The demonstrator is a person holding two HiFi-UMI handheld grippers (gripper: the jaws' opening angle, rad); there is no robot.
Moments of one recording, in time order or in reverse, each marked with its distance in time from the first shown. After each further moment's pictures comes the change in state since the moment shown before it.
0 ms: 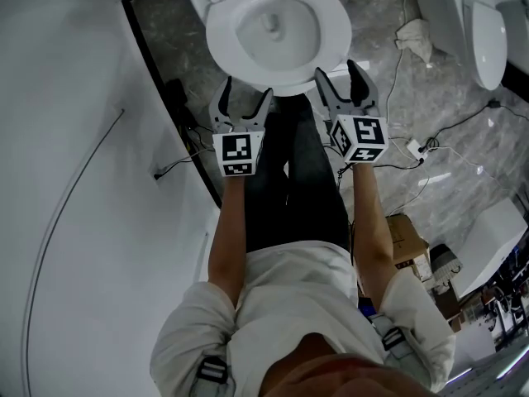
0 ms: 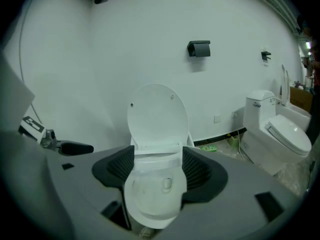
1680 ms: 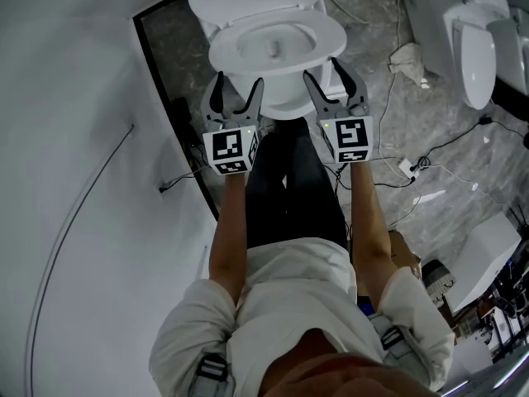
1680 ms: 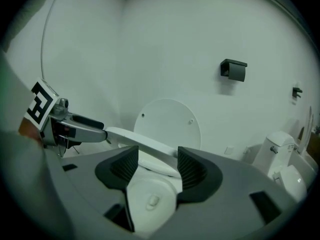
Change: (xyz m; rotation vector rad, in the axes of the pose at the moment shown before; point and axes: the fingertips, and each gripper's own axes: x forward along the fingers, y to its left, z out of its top) left arm 0.015 0.053 0.115 -0.095 -0.160 0.105; right arm 0.040 0.031 0.095 -0.328 -0.051 0.104
